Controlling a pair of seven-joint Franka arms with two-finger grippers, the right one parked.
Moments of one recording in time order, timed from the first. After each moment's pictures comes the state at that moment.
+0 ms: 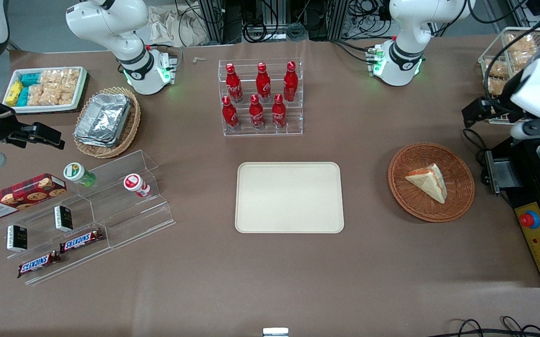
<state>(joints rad) -0.06 -0.03 -0.03 -1.59 0.03 1.46 -0.26</state>
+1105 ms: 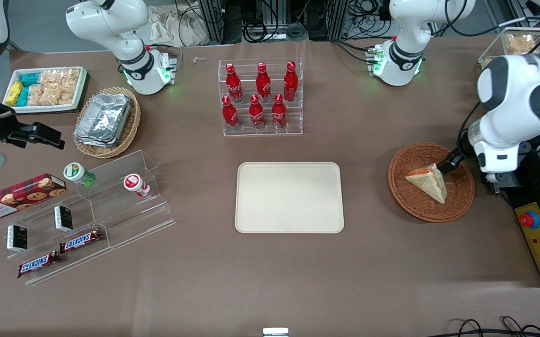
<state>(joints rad) -0.05 0.01 0.02 -2.16 0.03 2.05 -0.89</state>
